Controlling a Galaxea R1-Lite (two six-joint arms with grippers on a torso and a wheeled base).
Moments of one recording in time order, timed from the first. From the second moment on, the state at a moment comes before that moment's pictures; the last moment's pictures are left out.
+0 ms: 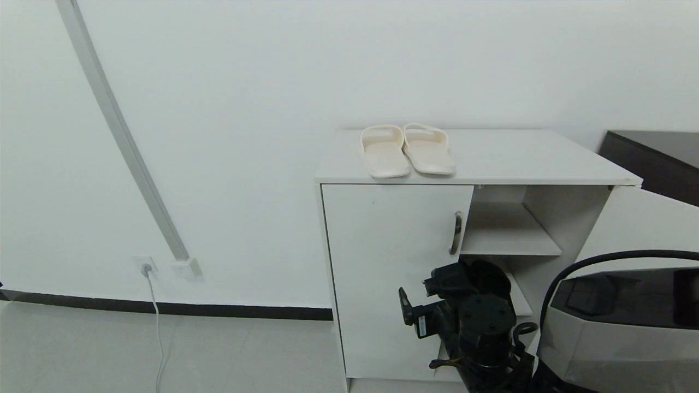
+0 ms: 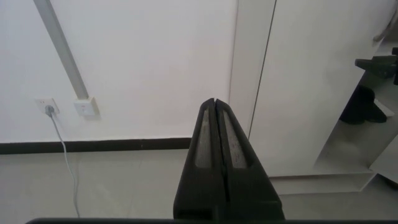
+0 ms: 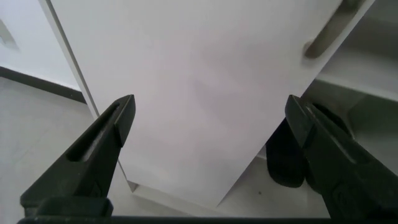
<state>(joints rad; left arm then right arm) 0.00 0.00 0.00 0.00 -0.03 0.01 0.83 2.25 -0.59 -1.54 -0.59 -0.01</state>
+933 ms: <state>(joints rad) 0.00 0.00 0.00 0.00 -0.03 0.01 0.82 2.25 -0.59 -1.54 -0.59 -0.01</state>
